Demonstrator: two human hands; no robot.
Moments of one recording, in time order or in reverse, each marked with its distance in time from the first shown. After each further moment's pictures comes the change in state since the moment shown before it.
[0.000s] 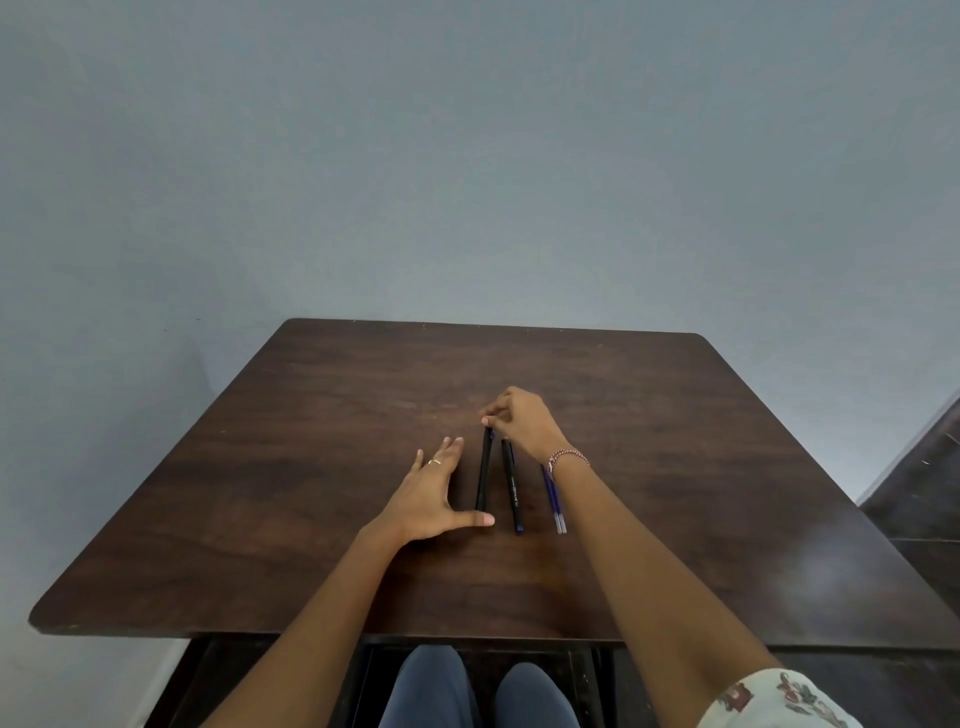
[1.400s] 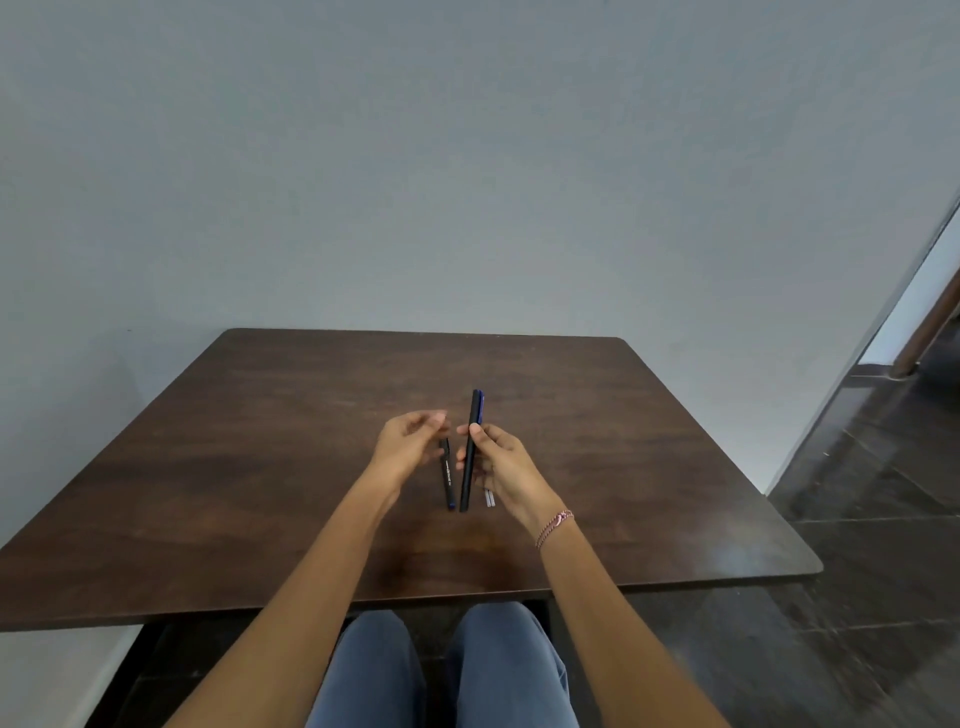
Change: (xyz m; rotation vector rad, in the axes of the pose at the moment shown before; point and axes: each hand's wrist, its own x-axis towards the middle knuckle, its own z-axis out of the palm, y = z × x) left_hand 0.005 0.077 -0.001 -1.014 0.290 -0.182; right_hand -0.133 -0.010 -0.021 1.097 0.038 0.232
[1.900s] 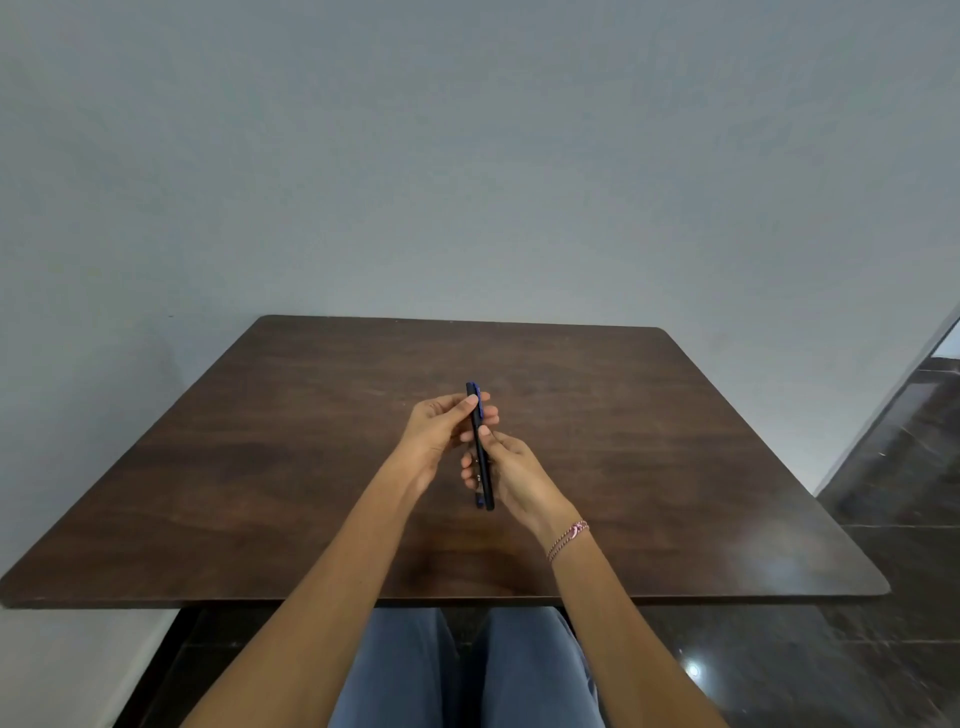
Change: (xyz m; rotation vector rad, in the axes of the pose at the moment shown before) left_hand 0.003 0.012 0.003 -0.221 -0.100 0.012; right_hand 0.002 0.007 0.021 0.079 -0.088 0.085
